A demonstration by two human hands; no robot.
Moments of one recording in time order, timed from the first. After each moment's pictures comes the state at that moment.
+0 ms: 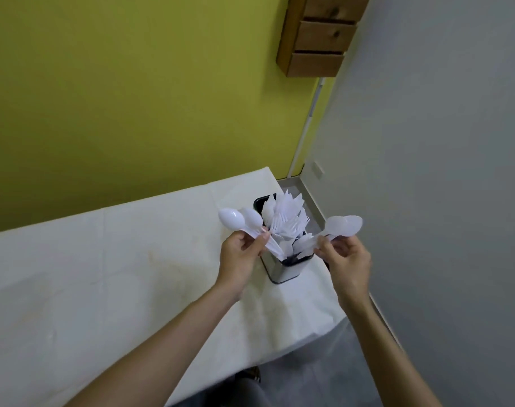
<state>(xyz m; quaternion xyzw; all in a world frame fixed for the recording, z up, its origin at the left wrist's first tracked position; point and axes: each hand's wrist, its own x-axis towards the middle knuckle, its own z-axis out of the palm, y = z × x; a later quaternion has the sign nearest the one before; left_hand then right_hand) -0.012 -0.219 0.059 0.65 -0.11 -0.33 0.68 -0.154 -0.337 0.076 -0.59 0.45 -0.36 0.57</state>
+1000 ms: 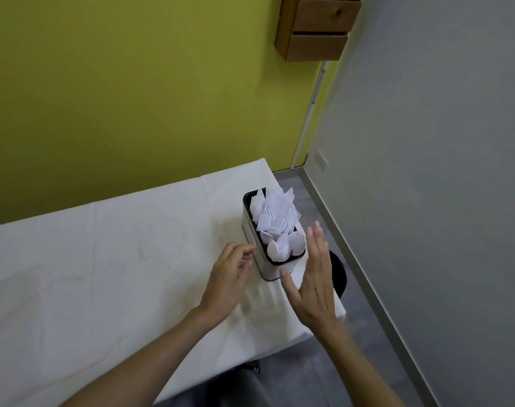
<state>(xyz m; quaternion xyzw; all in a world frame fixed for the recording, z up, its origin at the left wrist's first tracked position) -0.026 -0.204 0.008 0.79 -0.37 -0.15 0.47 -0.163 -0.320 0.019 -0.88 0.27 -0.29 0.26</state>
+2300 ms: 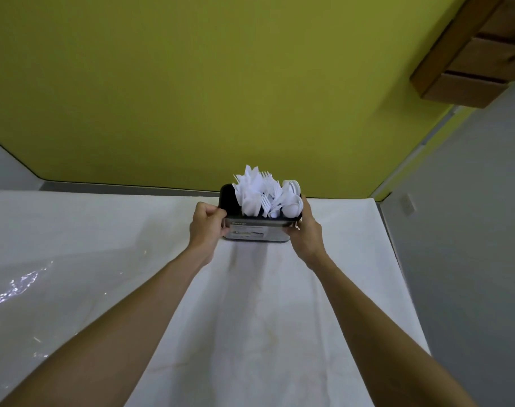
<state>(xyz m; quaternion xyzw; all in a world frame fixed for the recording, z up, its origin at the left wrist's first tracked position) 0.218 -0.092 0.027 0.70 0.14 -0.19 0.68 0.124 -0.274 0.022 -0.79 0.26 -0.08 0.54</state>
